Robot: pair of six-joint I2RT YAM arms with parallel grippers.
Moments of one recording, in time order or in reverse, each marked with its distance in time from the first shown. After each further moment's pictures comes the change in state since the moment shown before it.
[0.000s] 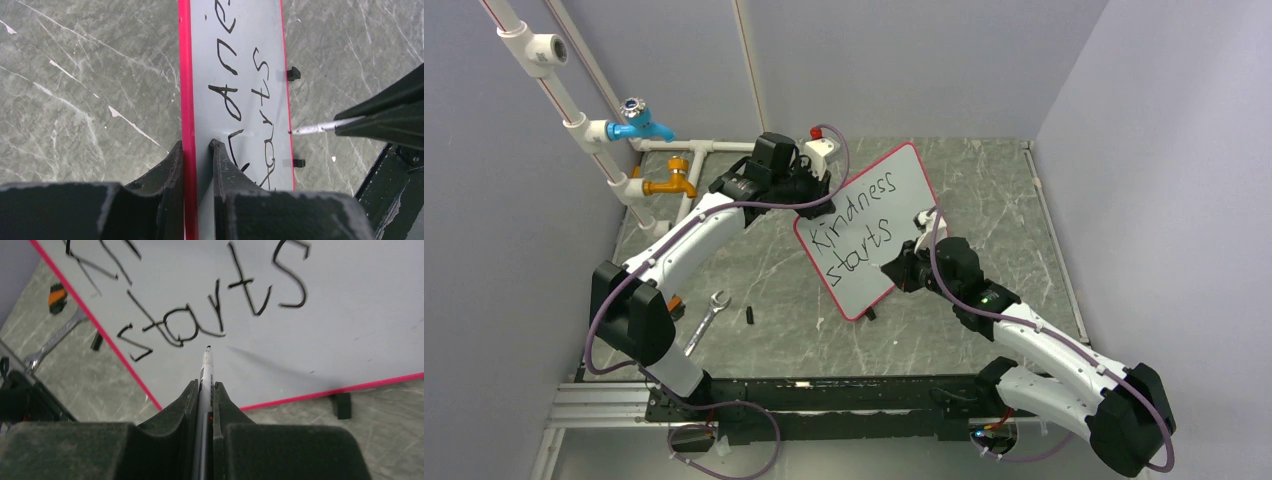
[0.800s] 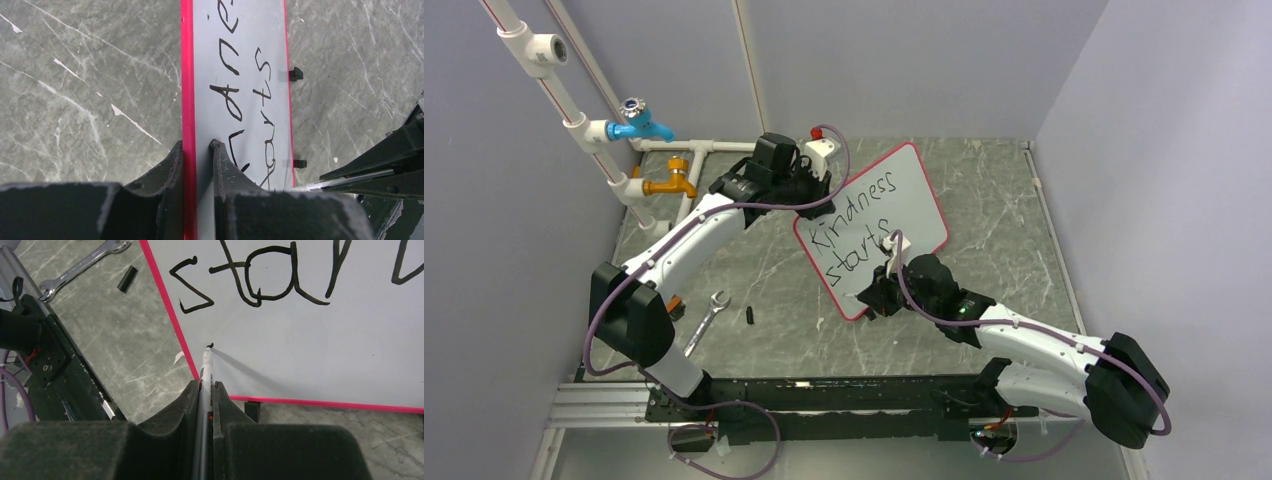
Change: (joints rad) left arm -0.009 -0.008 -0.001 -0.005 -0.026 -0.003; right arm 0.201 0.112 -0.077 0.122 -0.056 -0.043
